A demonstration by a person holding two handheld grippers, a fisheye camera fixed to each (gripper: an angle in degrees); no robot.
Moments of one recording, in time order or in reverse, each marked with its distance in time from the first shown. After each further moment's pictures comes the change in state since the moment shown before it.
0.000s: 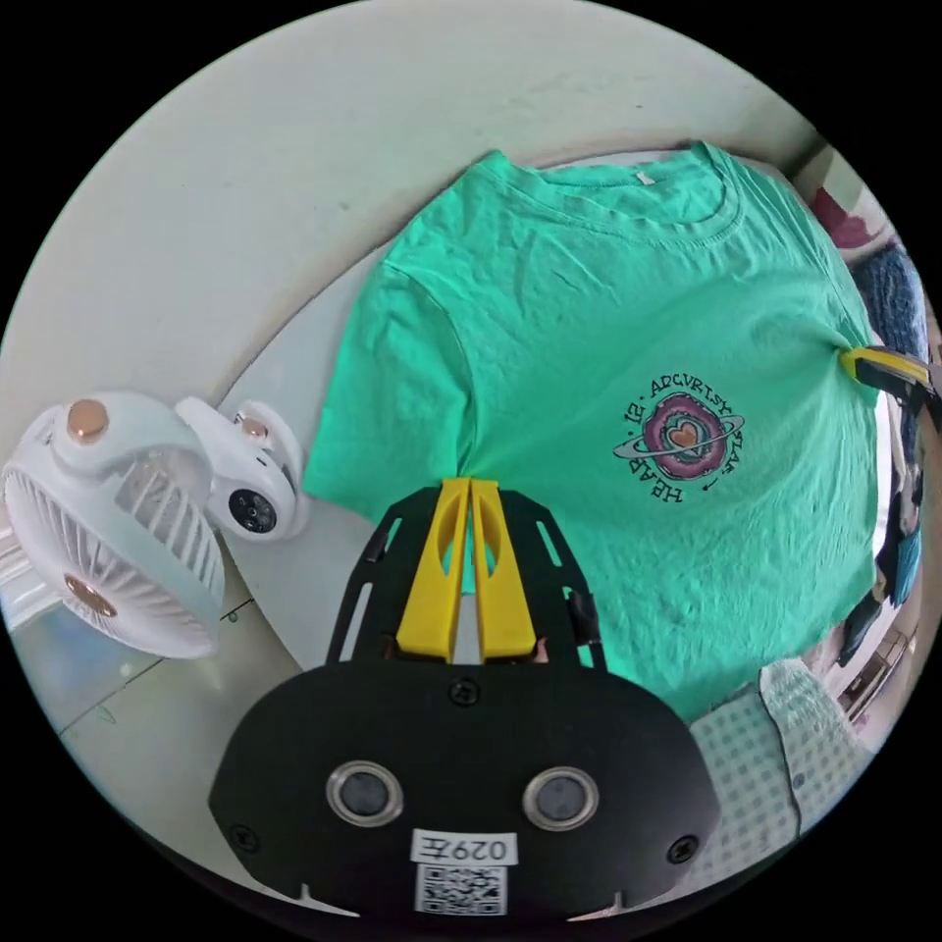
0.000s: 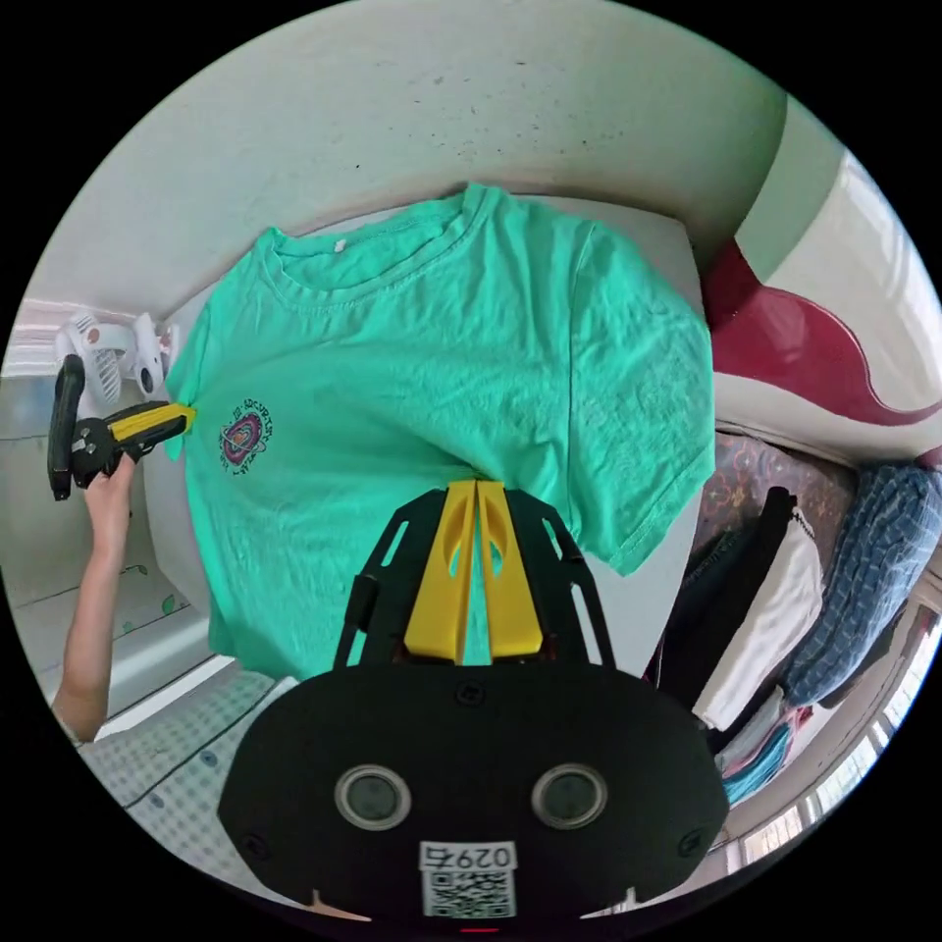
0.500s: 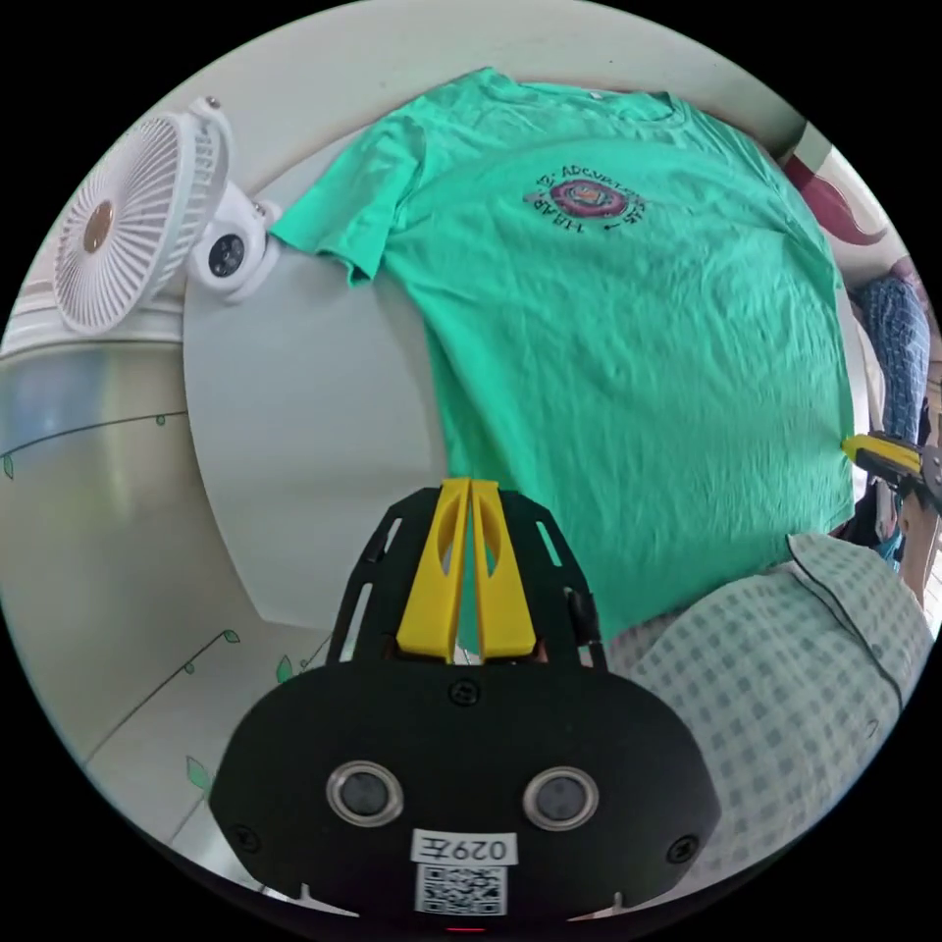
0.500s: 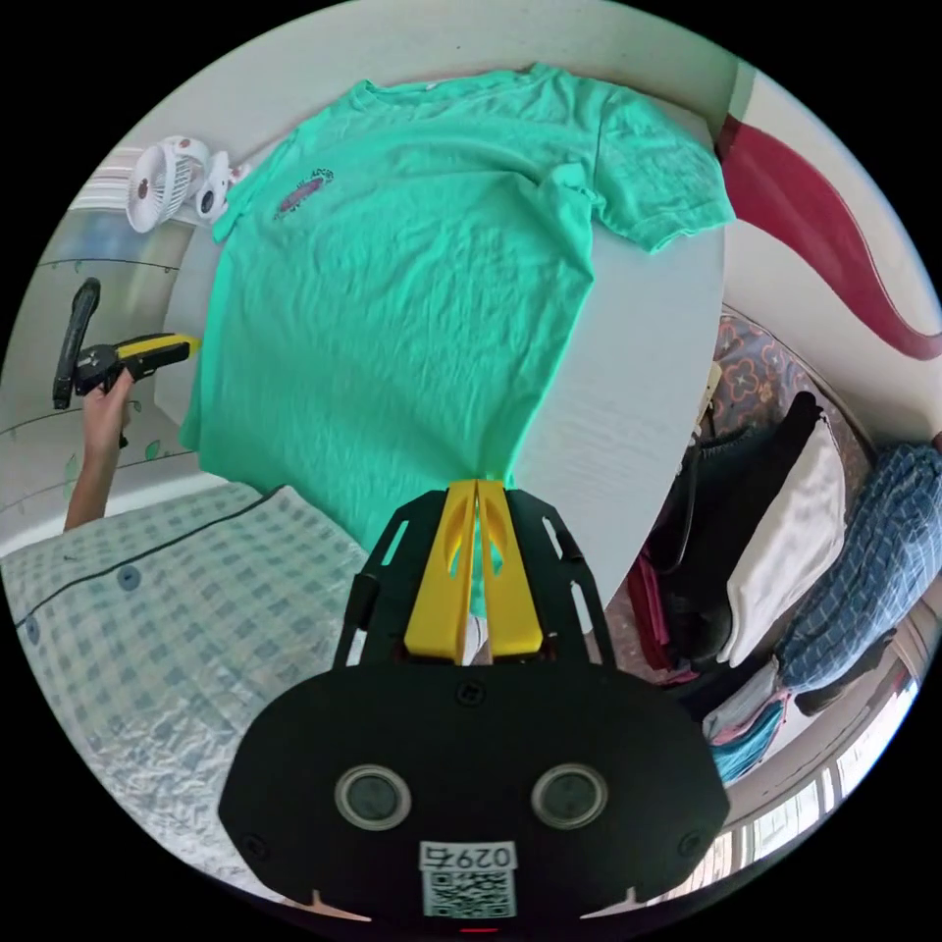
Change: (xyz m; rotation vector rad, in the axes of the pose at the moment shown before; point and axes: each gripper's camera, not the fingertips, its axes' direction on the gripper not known) left arm 0.031 0.195 0.073 -0.066 0.073 -0.164; right arm 0.005 0.159 0.049 -0.126 0.047 -0.126
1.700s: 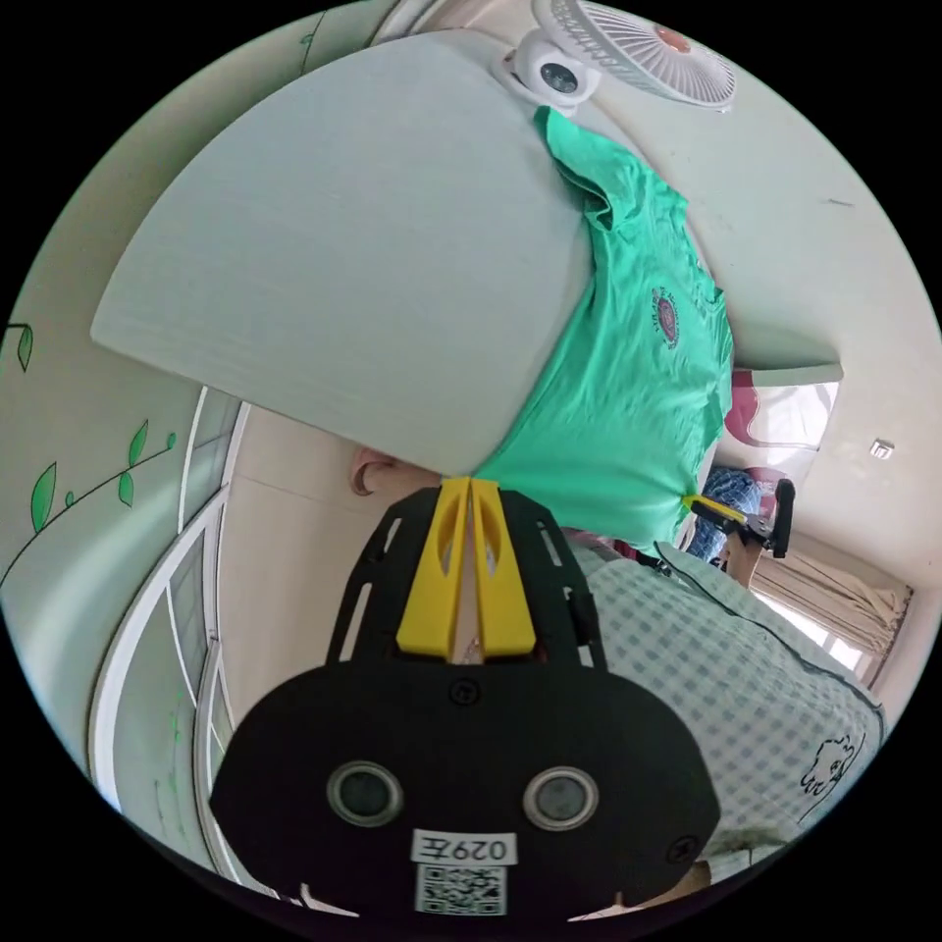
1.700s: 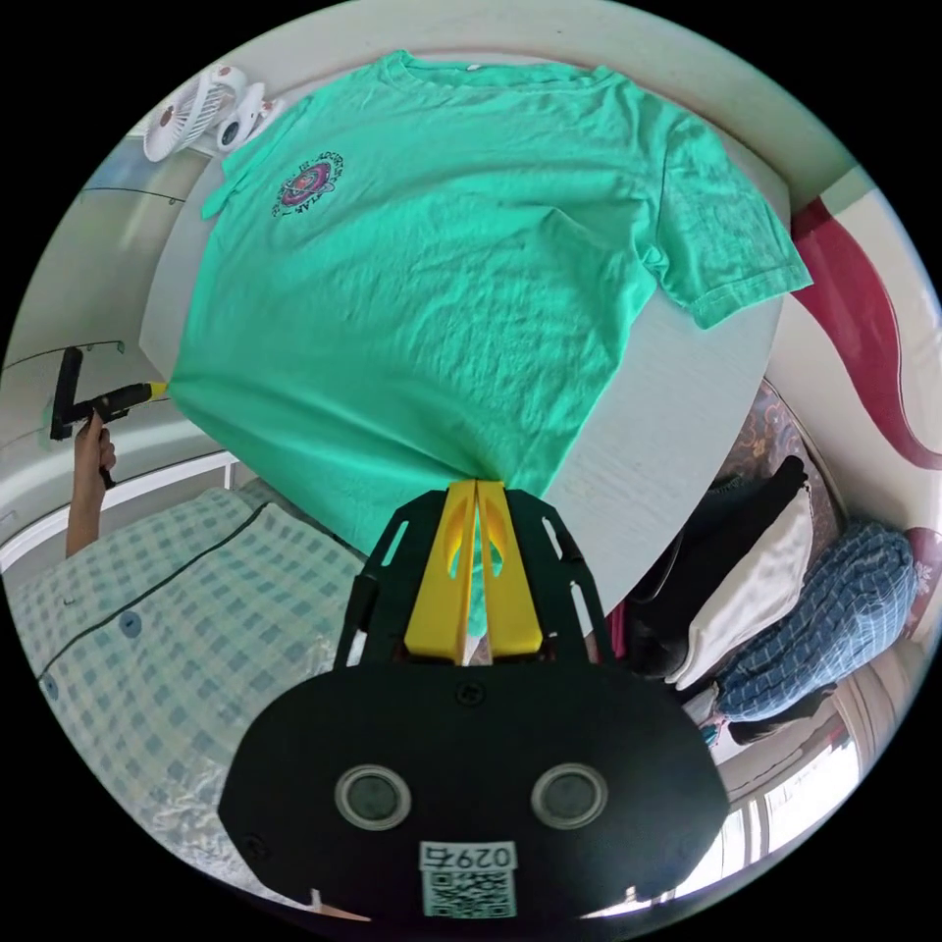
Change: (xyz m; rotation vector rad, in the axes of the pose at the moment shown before) left arm -0.199 0.221 0.089 0.107 0.720 -0.458; right arm 0.004 -0.047 0.006 -0.117 0.070 -0.145
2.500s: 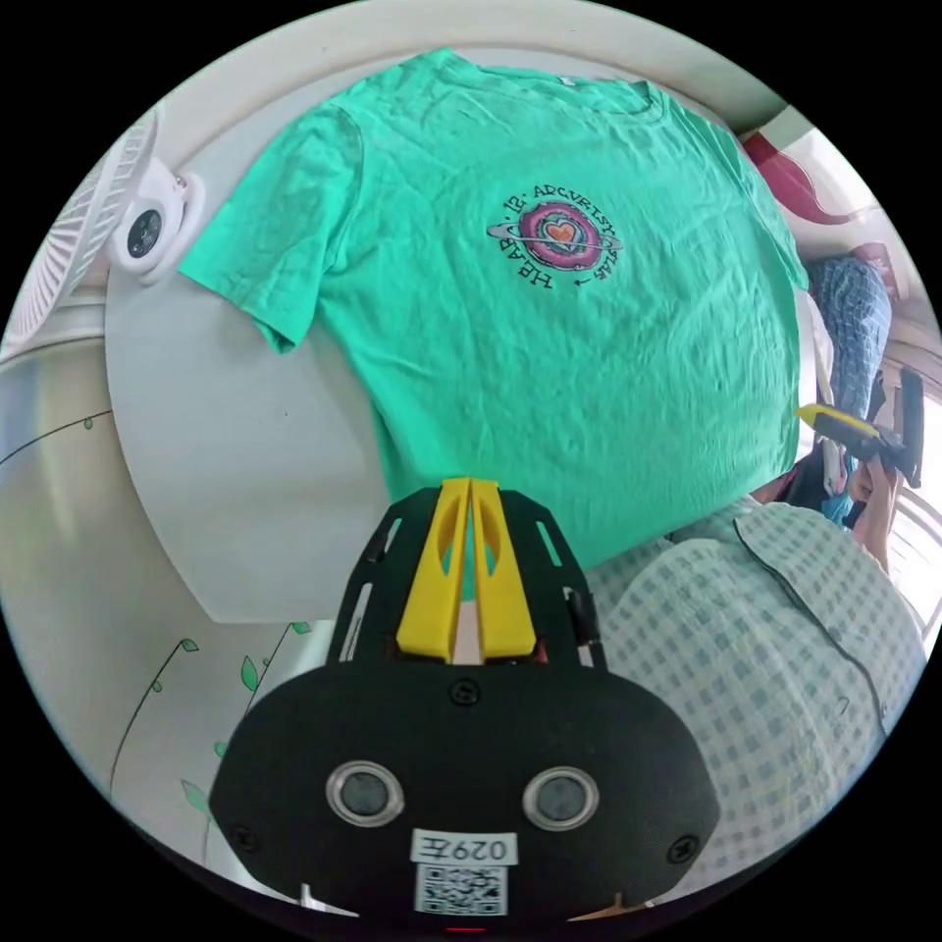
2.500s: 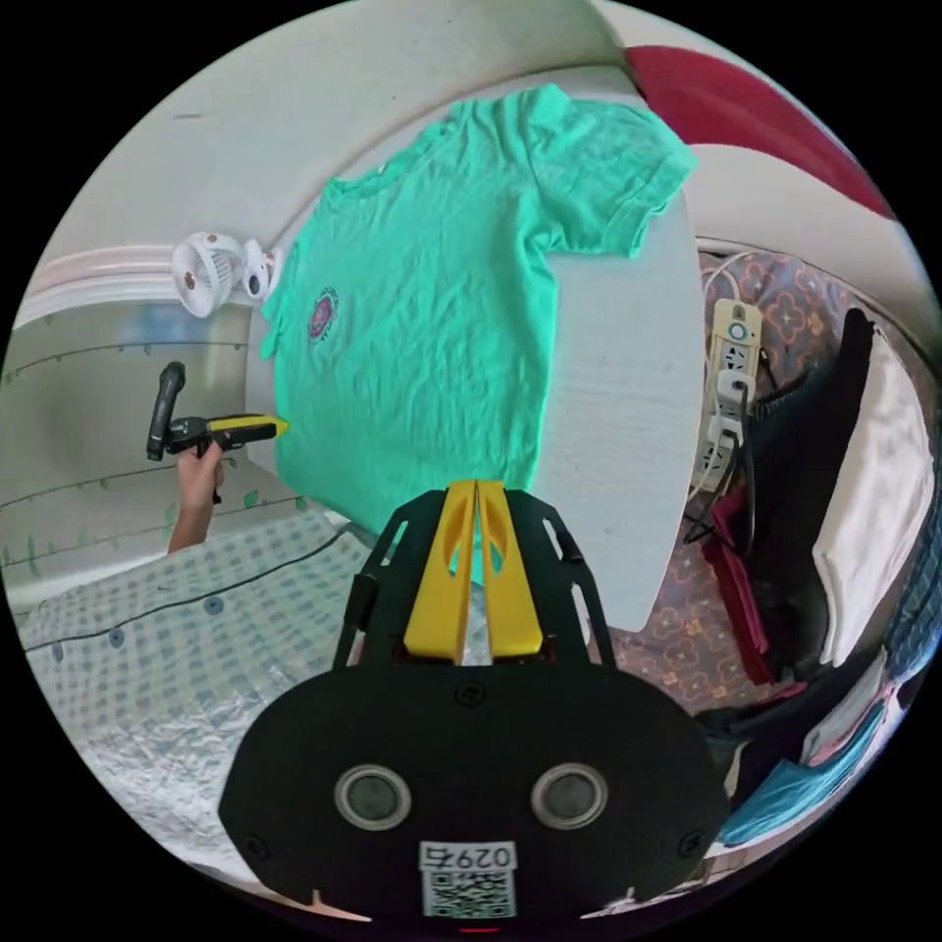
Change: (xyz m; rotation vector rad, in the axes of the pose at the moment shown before) left arm 0.245 -0.067 0.139 -0.253 -0.583 0.521; right arm 0.175 0.106 -0.021 0.359 -0.446 0.314
